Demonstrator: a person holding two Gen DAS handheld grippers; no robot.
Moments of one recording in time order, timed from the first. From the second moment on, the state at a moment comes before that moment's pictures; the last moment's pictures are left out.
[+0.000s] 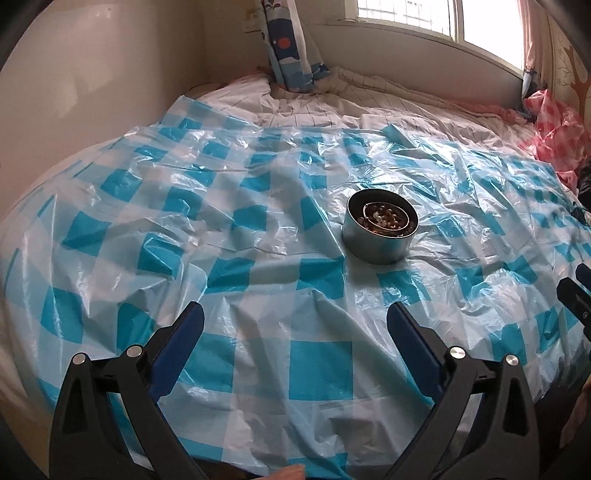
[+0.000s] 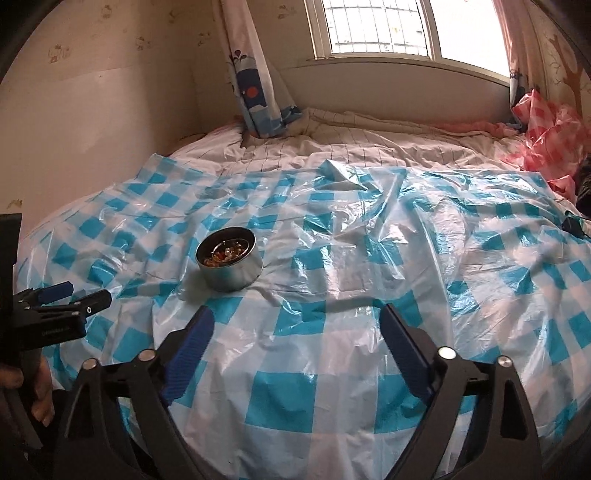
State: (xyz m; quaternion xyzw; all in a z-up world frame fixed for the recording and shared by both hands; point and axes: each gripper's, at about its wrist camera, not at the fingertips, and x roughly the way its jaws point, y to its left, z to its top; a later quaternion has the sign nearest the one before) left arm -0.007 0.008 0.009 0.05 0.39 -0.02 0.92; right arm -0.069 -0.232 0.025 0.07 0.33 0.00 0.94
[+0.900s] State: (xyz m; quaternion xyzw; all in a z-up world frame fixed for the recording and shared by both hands) left arm -0.002 -0.006 0.004 0.07 0.40 -0.03 0.91; right arm -0.069 -0.217 0.022 0.03 0.33 0.00 0.94
